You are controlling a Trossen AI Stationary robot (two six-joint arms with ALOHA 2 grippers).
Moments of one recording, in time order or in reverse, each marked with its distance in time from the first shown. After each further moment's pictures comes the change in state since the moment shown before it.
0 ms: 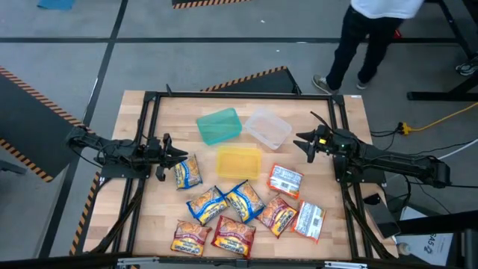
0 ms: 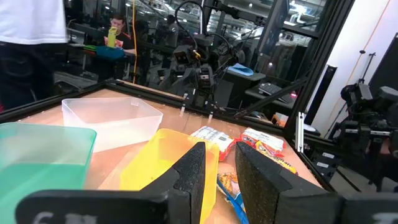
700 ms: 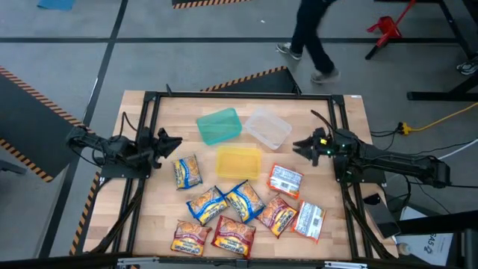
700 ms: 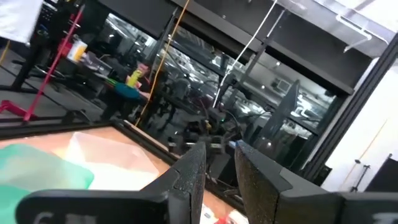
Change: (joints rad) left arm 0.001 0.000 0.000 0.276 -0.184 -0.162; right arm 0.002 0.000 0.012 0.015 -0.315 0.200
